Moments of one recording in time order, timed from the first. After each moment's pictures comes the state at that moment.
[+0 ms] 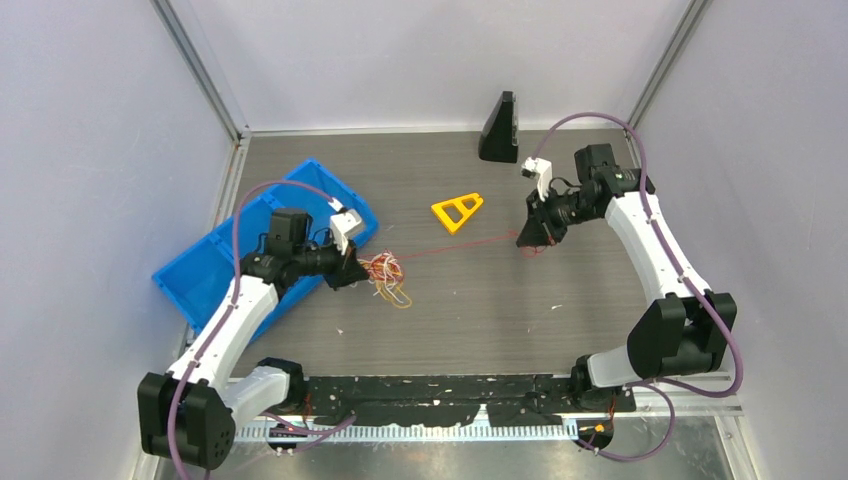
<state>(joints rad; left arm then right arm) -0.20 1.04 0.76 -0.50 0.75 0.33 0.08 1.44 1.33 -1.07 -0.80 -0.58</state>
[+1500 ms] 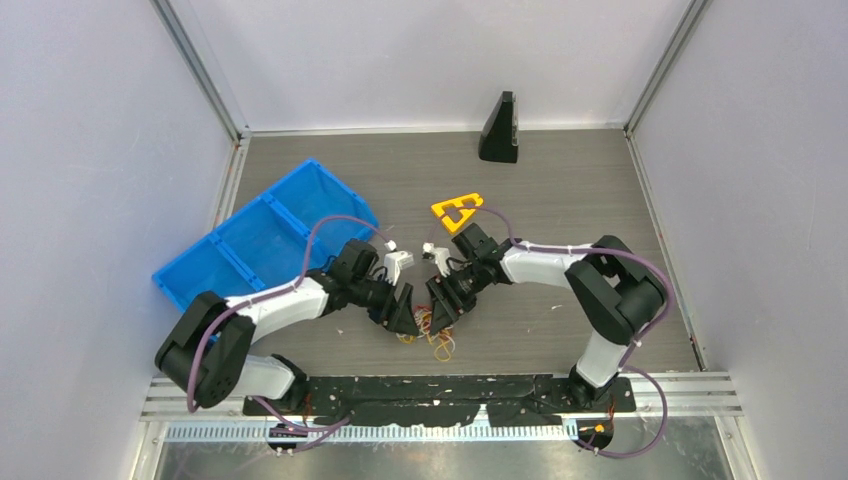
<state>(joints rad) -0.60 1.34 0.55 -0.15 0.74 -0.21 0.70 1.71 0.88 -0.31 -0.76 0.09</state>
